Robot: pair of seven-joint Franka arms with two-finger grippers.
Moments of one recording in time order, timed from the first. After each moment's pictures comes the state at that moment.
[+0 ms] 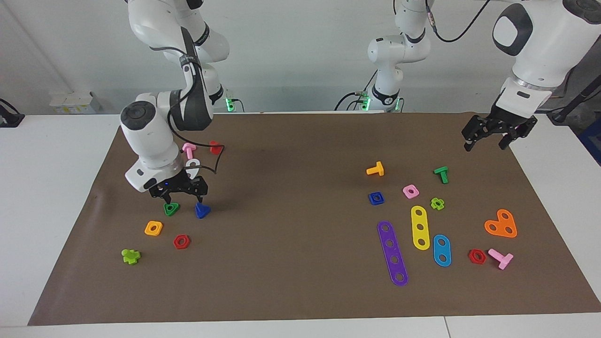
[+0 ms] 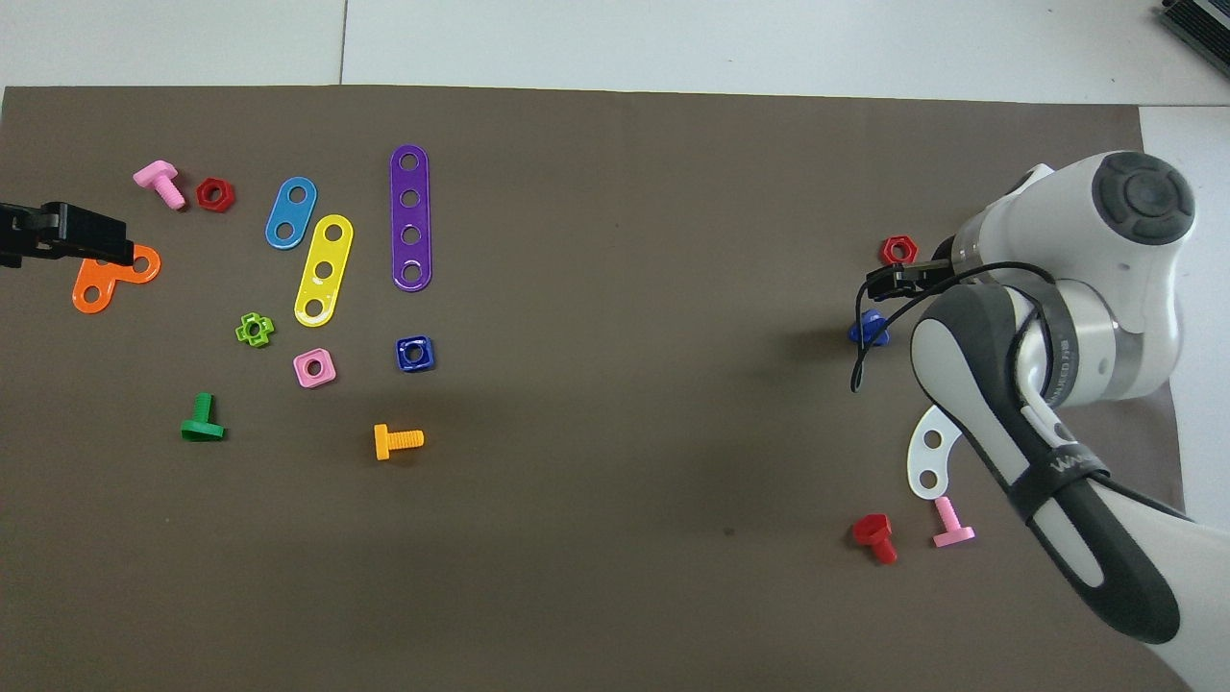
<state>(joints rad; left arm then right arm) 0.04 0.09 -0.04 -1.52 0.01 1.69 0.04 0.06 0.27 0.01 -1.89 -0.03 2.20 0.05</state>
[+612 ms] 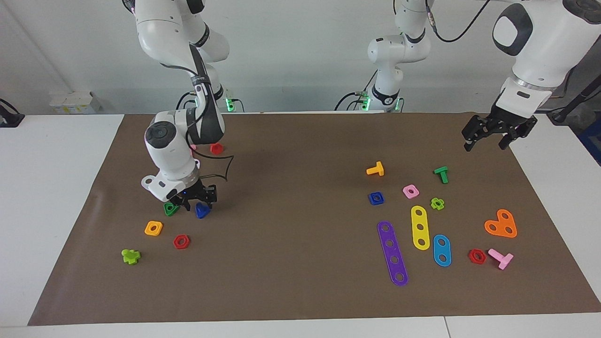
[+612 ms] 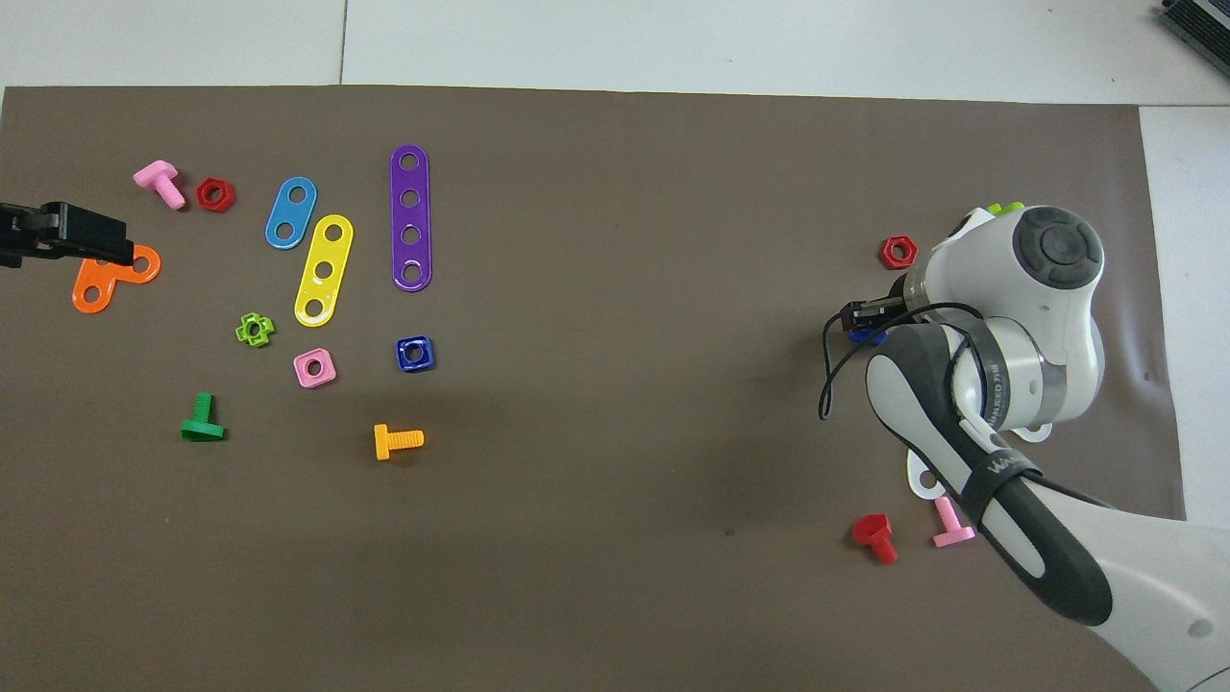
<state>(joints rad) 0.04 0.09 -0.04 -1.52 0.01 1.69 0.04 0.07 0.30 0.03 -1.99 -0.03 2.30 0.02</state>
